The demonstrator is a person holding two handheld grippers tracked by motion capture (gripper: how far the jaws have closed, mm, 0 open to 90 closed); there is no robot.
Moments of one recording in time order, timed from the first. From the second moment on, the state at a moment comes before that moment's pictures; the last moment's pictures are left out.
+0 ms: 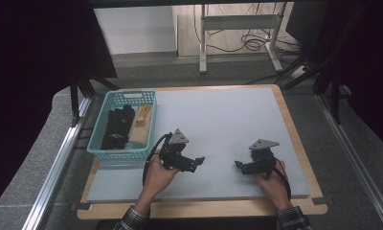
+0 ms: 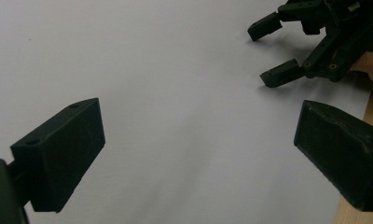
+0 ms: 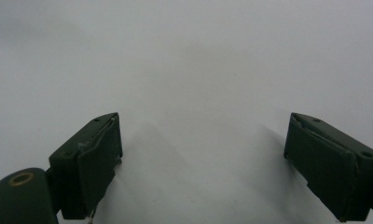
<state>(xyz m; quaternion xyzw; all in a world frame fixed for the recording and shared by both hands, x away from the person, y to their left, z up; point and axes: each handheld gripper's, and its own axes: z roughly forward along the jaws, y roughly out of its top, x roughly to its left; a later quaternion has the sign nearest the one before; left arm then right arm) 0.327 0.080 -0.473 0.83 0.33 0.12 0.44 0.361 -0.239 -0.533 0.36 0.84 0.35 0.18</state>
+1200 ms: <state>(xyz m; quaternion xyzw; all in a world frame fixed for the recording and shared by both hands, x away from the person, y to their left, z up) 0.325 0.047 -0.528 0.85 0.31 0.11 0.40 0.362 -0.239 -0.533 0.36 0.85 0.35 0.18</state>
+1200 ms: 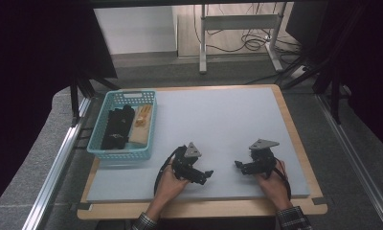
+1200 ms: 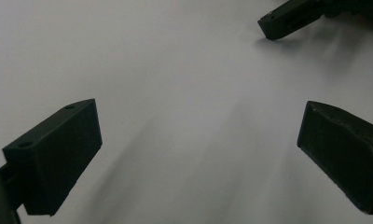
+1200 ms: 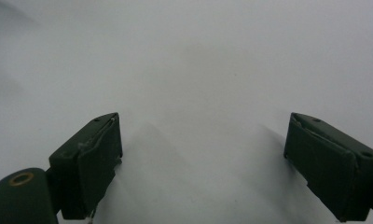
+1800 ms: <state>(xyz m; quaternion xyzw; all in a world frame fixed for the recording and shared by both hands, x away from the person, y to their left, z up) 0.326 0.038 -0.544 0.87 0.32 0.11 0.36 0.362 -0.239 -0.533 0.36 0.85 0.35 0.18</state>
